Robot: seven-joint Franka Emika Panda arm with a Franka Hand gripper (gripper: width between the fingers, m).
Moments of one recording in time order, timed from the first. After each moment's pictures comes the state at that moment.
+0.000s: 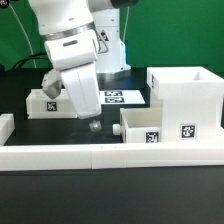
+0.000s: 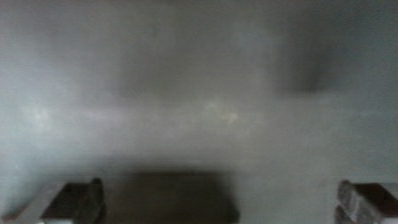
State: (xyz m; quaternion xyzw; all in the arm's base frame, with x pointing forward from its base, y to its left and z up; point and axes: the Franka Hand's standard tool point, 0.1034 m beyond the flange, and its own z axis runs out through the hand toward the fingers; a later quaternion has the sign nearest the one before) arm 0.539 -0.046 0.023 -0.69 -0.71 -0.07 0.09
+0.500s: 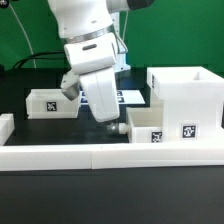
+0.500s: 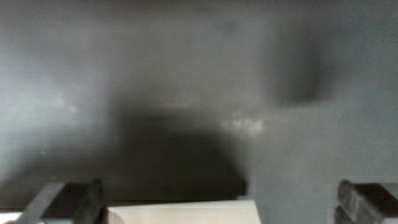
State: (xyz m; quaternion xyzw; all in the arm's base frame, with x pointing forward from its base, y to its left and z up) arm 0.539 -0.010 0.022 -0.71 -0.69 -0.06 0.11
